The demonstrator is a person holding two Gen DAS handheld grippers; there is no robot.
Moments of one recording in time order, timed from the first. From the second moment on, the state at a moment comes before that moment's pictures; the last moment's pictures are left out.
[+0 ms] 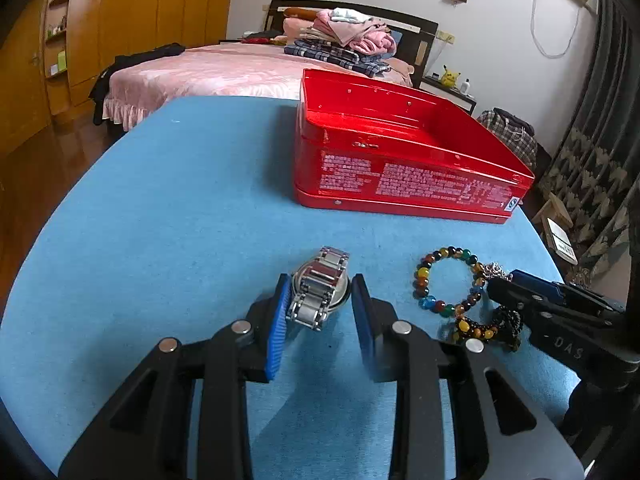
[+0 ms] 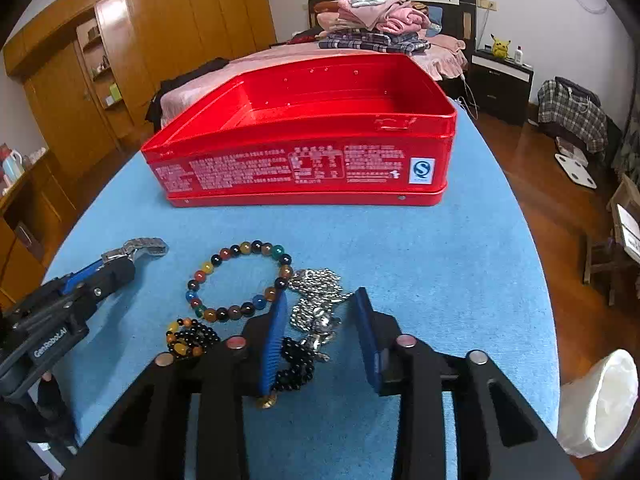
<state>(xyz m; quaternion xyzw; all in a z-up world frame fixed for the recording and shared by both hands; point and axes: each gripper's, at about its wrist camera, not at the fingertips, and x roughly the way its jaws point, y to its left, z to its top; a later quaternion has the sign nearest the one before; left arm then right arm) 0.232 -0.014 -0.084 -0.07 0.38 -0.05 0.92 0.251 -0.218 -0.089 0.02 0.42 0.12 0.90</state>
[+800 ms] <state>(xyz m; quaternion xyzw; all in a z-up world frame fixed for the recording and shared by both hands) 0.224 -0.023 -0.077 -0.07 0.38 -0.06 0.92 0.222 -0.245 -0.072 0.04 0.40 0.10 0.91</state>
